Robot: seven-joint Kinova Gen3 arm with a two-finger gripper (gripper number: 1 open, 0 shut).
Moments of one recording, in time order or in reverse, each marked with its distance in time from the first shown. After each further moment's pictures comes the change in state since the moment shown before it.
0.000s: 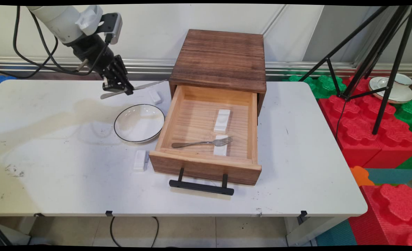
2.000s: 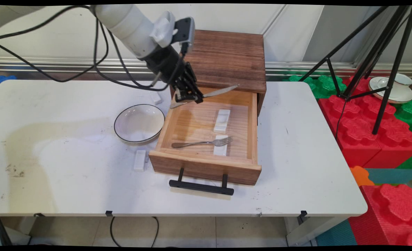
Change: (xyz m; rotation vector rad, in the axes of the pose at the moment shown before) arm 0.152 0.052 0.055 -0.005 0.222 0.095
